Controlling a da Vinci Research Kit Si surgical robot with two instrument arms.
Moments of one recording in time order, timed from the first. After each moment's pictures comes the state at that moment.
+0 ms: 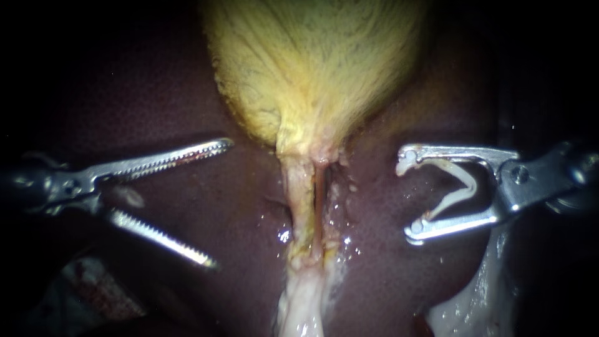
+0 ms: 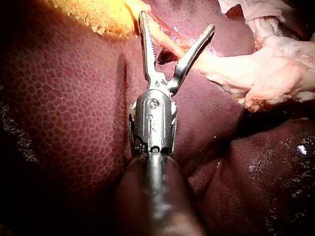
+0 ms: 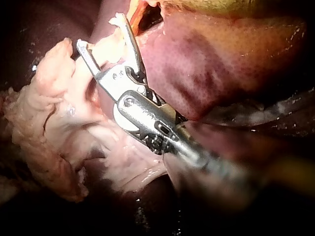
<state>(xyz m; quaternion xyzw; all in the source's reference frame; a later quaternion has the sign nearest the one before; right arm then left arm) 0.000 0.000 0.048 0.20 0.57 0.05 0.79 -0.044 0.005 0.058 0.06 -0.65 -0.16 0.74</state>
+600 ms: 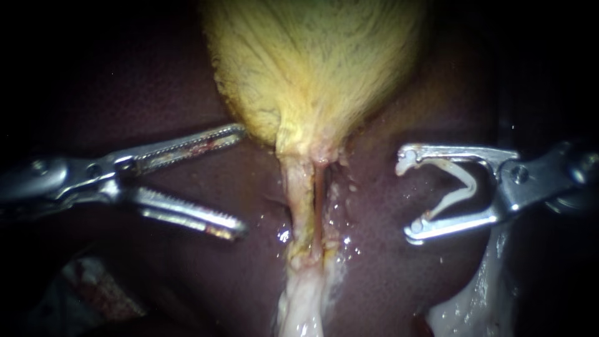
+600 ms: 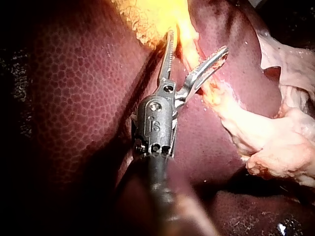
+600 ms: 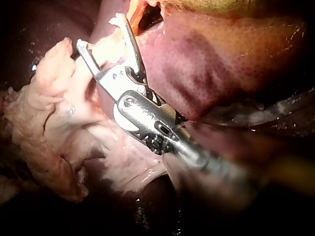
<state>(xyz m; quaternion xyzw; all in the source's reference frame) 0.000 0.000 0.048 0.20 0.57 0.05 0.79 -0.048 0.009 0.062 0.11 -0.58 -0.31 0.75</state>
